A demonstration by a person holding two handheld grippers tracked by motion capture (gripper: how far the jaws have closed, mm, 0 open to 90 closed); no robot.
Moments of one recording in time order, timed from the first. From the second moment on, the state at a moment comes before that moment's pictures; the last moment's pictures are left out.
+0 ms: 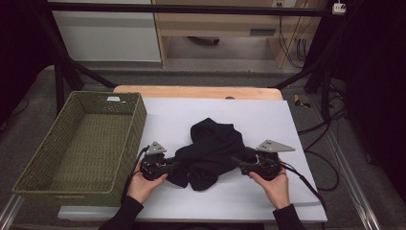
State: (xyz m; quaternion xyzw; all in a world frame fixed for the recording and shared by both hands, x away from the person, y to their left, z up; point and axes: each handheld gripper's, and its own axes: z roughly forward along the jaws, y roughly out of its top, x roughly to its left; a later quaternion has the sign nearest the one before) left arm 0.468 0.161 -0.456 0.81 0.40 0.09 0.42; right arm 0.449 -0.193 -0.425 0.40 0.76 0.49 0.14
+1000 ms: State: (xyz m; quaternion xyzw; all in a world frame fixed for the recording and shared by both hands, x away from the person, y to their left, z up) left arm 0.474 0.142 -0.453 0.81 0.37 0.11 0.44; right arm 0.458 -0.207 -0.424 0.42 0.77 0.42 0.24
